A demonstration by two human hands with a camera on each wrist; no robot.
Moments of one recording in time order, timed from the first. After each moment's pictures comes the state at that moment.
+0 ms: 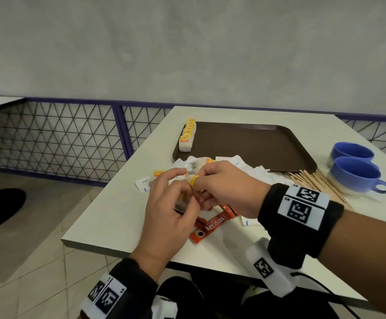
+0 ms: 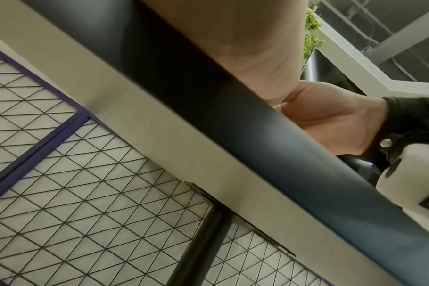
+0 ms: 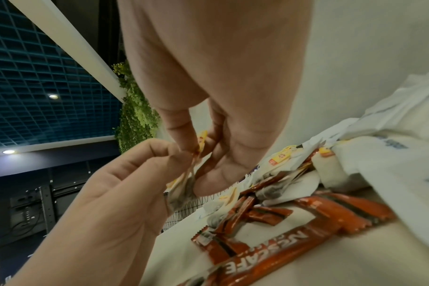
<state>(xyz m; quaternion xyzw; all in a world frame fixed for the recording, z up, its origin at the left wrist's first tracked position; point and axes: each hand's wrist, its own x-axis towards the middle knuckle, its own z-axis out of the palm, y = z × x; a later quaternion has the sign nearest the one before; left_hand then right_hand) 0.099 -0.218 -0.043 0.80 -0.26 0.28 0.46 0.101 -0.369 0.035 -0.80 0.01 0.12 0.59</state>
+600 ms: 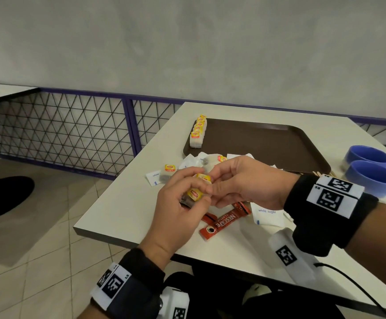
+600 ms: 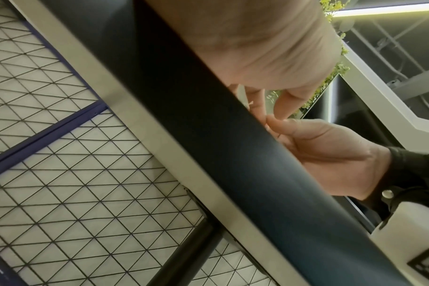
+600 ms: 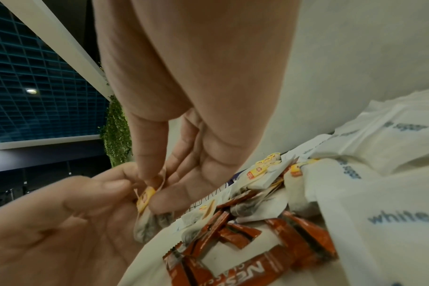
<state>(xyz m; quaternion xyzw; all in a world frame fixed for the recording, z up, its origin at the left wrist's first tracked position) 0.101 -0.213 -0.044 0.73 -0.27 0.17 0.61 0.108 -0.394 0.039 -0.78 -0.08 0.21 0.58</state>
